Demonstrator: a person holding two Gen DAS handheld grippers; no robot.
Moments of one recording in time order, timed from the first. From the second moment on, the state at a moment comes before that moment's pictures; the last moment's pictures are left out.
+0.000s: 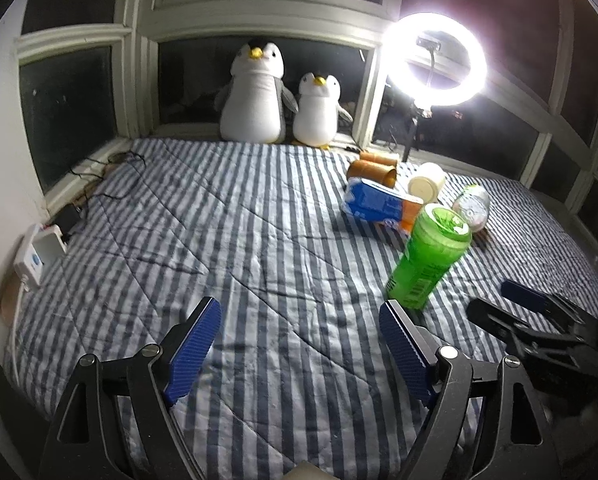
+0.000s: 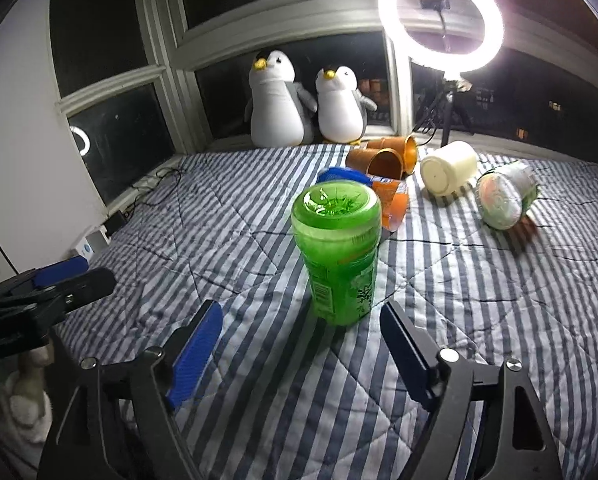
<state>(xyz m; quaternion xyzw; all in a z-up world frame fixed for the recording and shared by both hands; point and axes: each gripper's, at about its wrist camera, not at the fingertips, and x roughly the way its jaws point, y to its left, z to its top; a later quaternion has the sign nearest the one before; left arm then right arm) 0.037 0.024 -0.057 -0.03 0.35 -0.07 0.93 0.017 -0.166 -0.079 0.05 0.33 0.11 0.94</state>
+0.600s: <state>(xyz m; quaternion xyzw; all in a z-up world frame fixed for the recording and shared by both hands) 0.014 0.019 -0.026 0.00 0.27 -0.04 0.96 -0.044 -0.154 -0.039 0.03 0.23 0.05 0.97</state>
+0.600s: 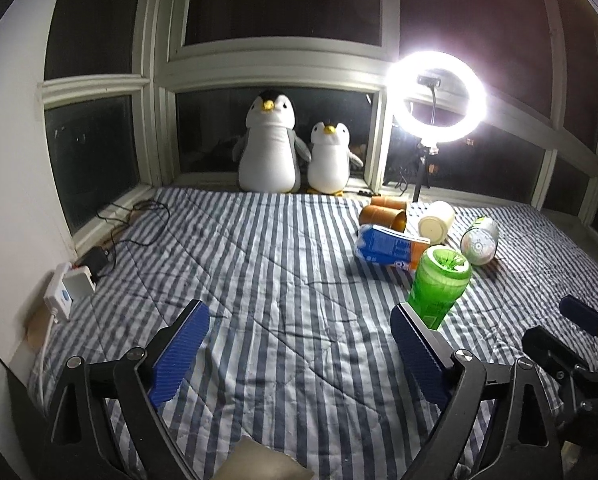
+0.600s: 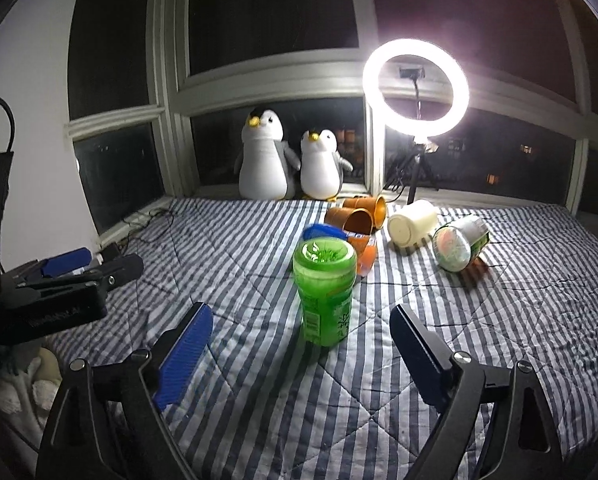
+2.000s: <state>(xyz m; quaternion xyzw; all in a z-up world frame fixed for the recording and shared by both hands) -0.008 0.025 -0.001 0.00 0.21 -0.01 0.98 -0.077 -0.159 -0.027 0.02 0.17 0.01 0.99</state>
